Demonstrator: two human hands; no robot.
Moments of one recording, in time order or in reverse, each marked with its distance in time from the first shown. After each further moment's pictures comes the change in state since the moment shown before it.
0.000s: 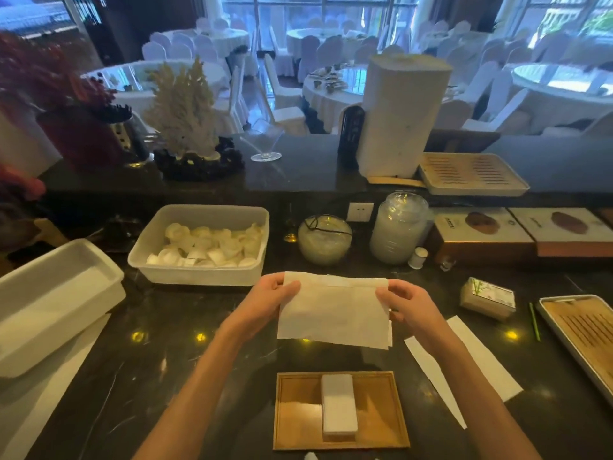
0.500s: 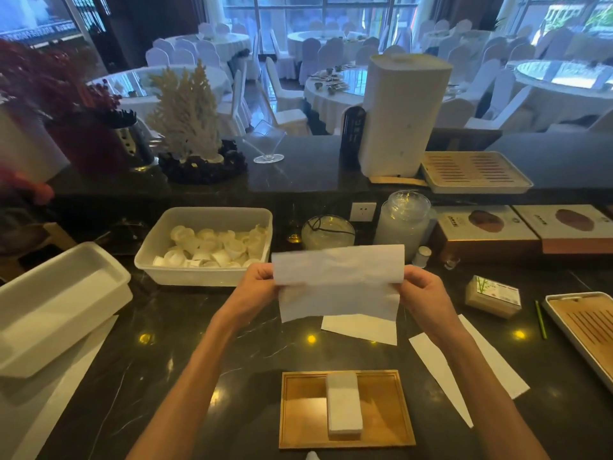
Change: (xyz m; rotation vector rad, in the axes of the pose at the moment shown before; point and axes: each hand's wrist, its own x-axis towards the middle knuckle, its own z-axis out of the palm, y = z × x) left_hand -0.010 0.021 -0.015 -0.031 0.009 0.192; right_hand -0.011 -0.020 0.000 0.048 0.040 -0.247
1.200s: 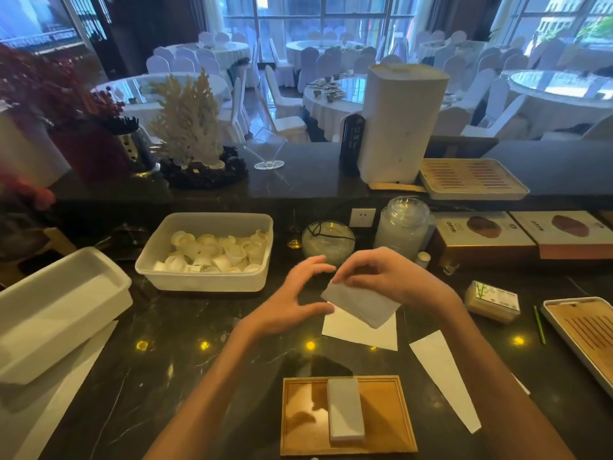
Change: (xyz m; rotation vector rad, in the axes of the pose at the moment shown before) left_hand 0.001 0.003 0.029 0.433 -0.228 0.103; right_hand 0.017 -0.084 0.031 -0.631 -0.611 -0.309
